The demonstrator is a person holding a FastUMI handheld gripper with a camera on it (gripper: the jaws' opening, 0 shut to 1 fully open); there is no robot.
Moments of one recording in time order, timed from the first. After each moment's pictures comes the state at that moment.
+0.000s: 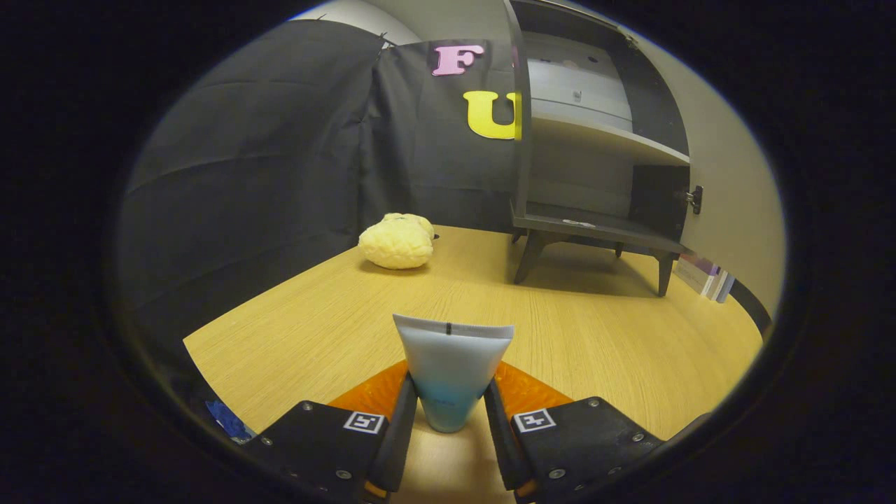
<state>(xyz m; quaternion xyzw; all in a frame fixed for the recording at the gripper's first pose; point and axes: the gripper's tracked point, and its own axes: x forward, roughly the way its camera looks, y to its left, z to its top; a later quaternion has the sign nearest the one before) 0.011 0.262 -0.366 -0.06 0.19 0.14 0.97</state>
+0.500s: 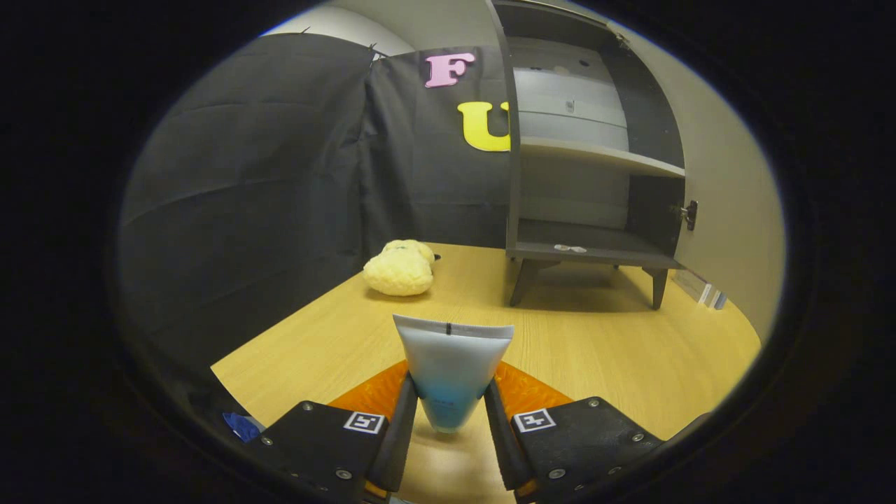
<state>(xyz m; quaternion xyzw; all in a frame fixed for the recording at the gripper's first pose) 0.013 0.249 -0.295 -0.04 0.17 0.14 0.97</state>
